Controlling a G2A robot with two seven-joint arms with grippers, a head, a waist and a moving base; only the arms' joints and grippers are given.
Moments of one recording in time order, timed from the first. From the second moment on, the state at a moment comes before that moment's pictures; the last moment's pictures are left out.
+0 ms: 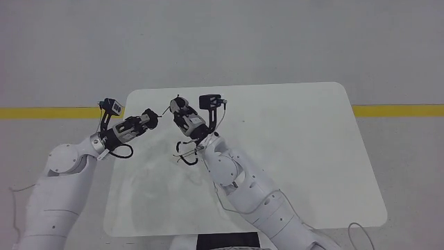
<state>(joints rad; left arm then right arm) 1.43 -1.00 -1.55 -1.35 -0.55 -0.34 -1.08 -1.25 -1.69 0.87 -1.31 -0.74 -0.15 -0.08</state>
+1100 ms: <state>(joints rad) 1.43 -1.00 -1.55 -1.35 -0.55 -0.34 -1.08 -1.27 -1.69 0.87 -1.34 -0.75 -0.15 -0.07</state>
